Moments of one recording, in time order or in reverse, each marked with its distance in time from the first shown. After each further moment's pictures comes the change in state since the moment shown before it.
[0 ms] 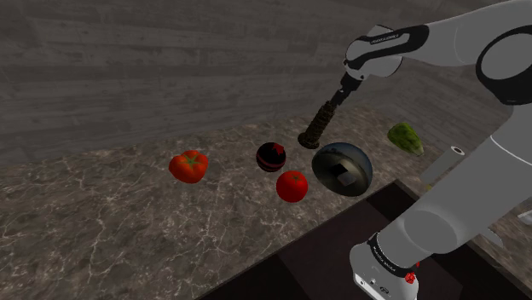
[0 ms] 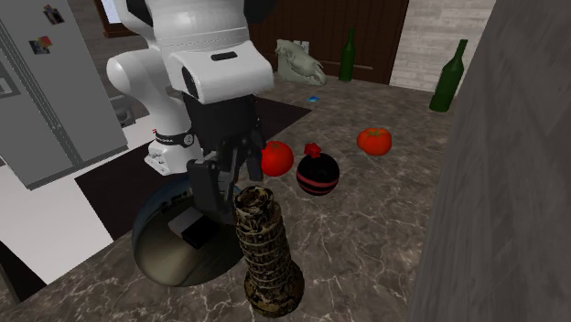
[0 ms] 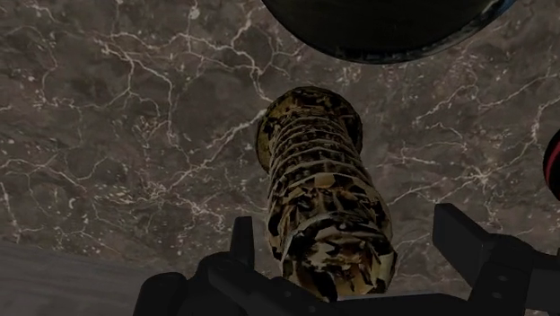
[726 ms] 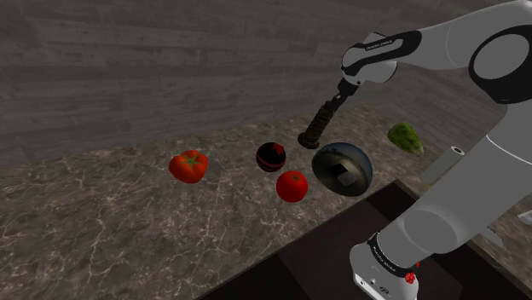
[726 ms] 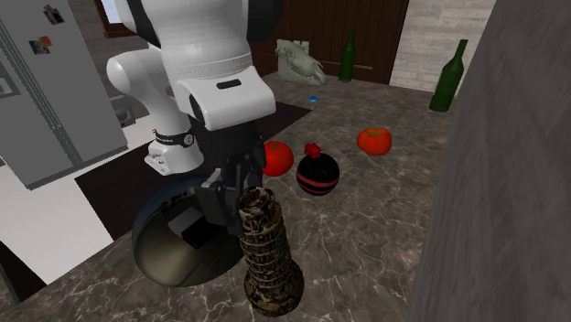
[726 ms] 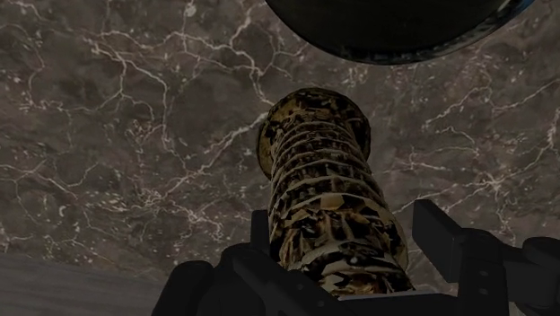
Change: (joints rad) arm -0.001 0.029 0.001 -0.029 0.021 0.060 -0.016
